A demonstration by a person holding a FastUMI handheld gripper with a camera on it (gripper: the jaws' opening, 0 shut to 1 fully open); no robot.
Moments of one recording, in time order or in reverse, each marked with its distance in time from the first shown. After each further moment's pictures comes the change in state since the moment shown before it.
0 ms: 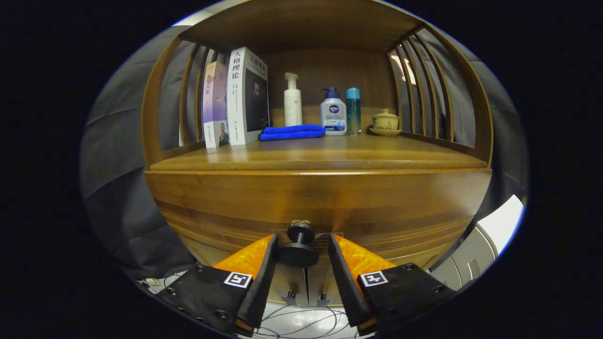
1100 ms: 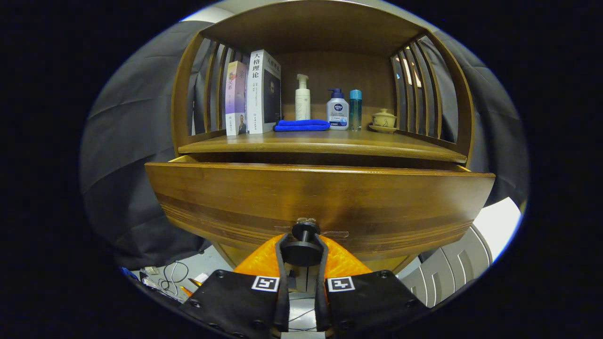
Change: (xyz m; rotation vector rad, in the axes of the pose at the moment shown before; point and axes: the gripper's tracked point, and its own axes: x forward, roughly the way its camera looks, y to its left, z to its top) arm -0.072 0.005 -0.031 -0.058 0.019 -0.001
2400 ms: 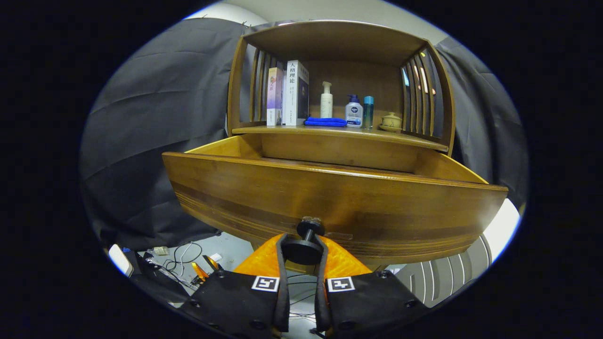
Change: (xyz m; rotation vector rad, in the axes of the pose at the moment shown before) arm -0.108 0.023 -0.058 -0.082 -0.015 0.108
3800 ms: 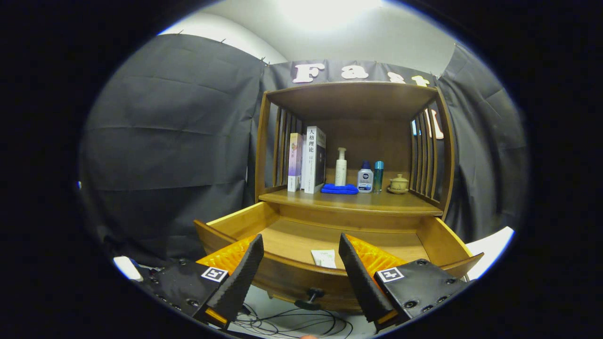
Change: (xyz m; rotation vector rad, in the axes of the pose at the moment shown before) arm -0.058 0.016 0.126 -0.016 -0.298 0.104
